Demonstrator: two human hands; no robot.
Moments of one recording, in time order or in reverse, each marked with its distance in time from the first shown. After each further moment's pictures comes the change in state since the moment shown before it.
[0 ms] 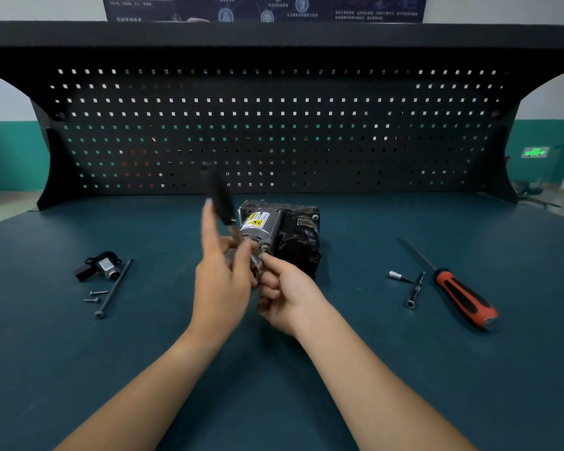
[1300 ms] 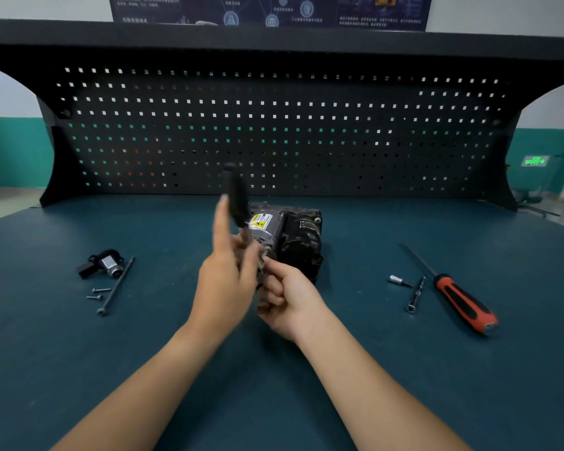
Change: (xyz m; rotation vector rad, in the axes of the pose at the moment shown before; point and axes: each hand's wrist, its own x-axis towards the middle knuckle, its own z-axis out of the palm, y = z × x) left_hand 0.002 0.006 -0.006 0.161 -0.077 0.059; right_hand -0.005 0.004 -0.001 0.015 -0.036 -0.032
